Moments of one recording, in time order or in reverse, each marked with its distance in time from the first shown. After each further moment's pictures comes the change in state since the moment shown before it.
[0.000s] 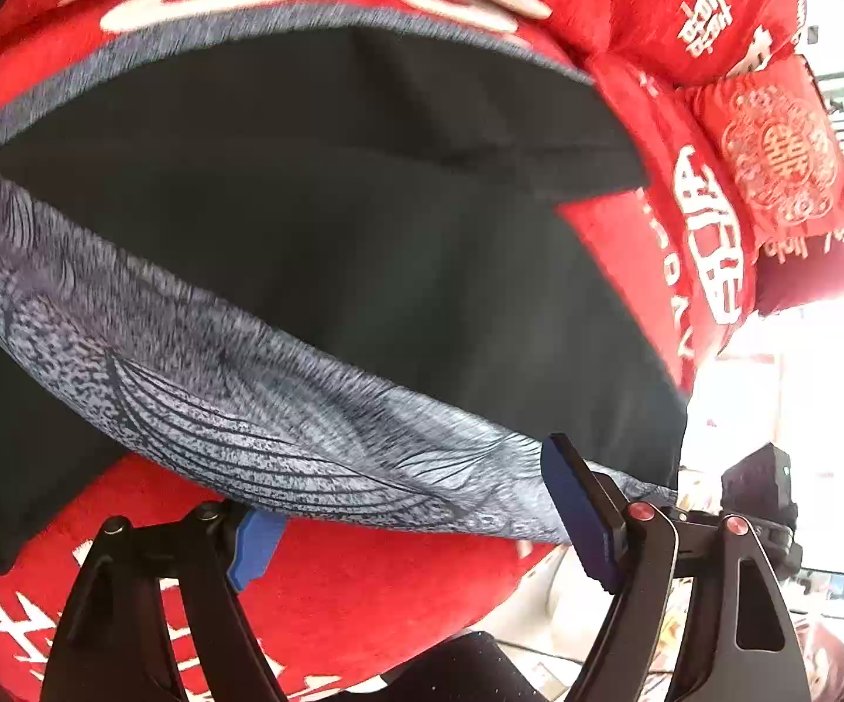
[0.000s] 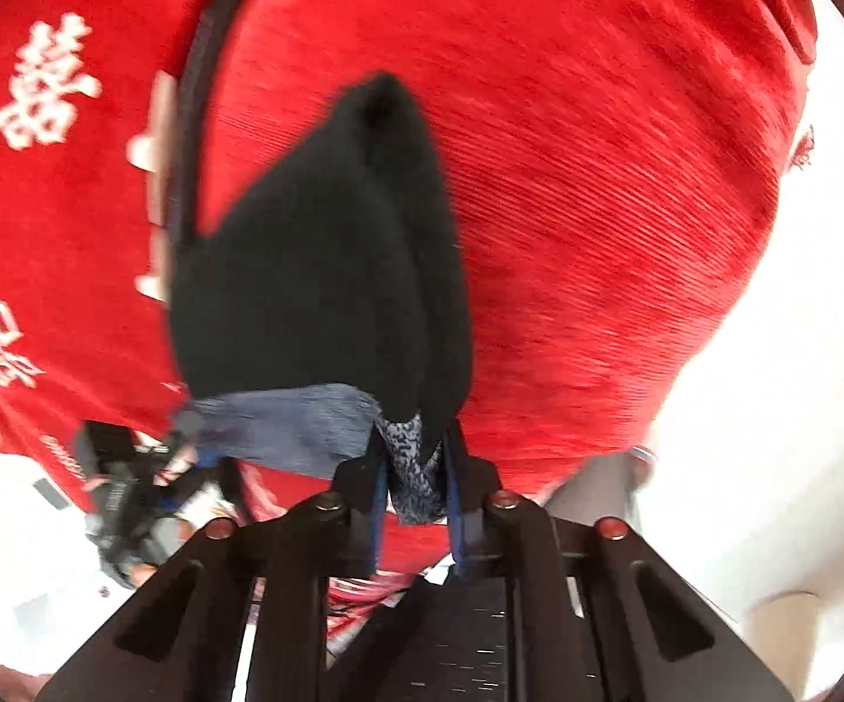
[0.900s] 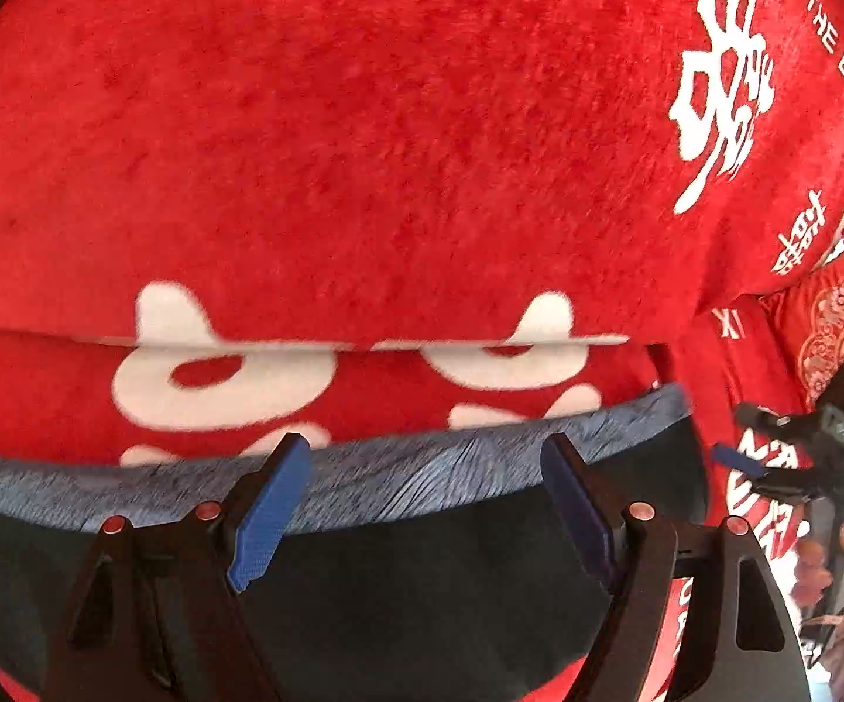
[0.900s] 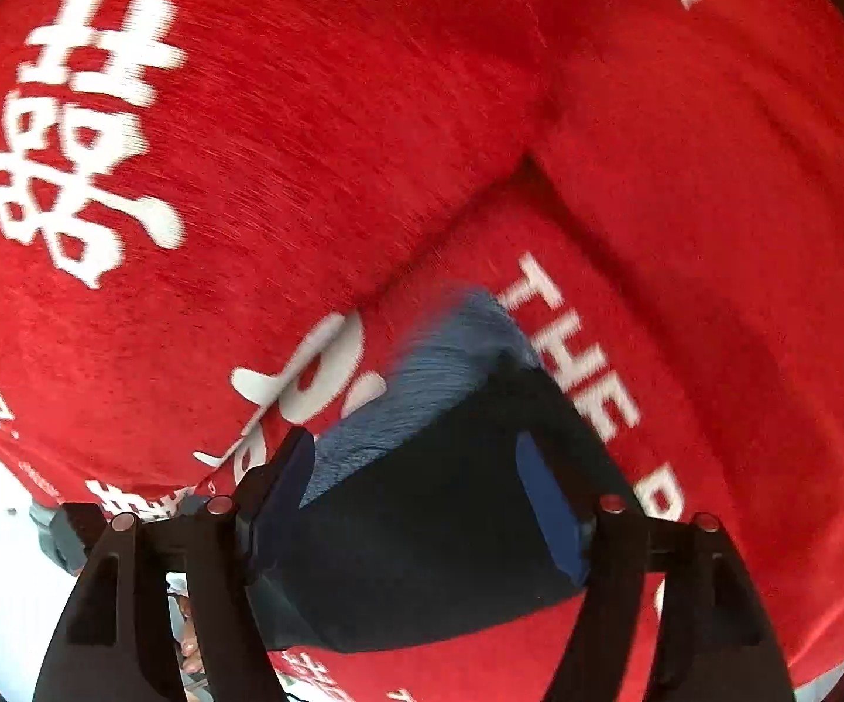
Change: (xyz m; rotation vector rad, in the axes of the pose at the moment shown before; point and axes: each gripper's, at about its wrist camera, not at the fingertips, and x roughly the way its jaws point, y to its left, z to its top) left arm -0.036 -0.016 0.188 -0.140 -0.339 0.237; right arm 0.045 0.233 0.284 -0.383 0.018 -0.169
